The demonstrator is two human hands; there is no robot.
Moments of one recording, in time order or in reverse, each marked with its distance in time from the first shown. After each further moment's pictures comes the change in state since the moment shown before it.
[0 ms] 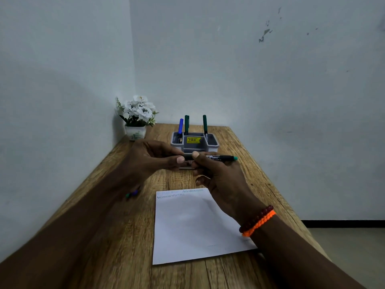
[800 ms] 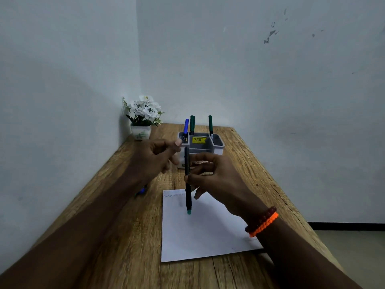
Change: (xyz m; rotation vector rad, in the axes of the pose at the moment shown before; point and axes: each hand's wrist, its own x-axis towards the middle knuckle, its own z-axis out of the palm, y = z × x) left_hand 0.003 -0.012 -0.001 0.323 0.218 0.014; right_hand -0.005 -0.006 0.014 -0.595 -0.168 -0.063
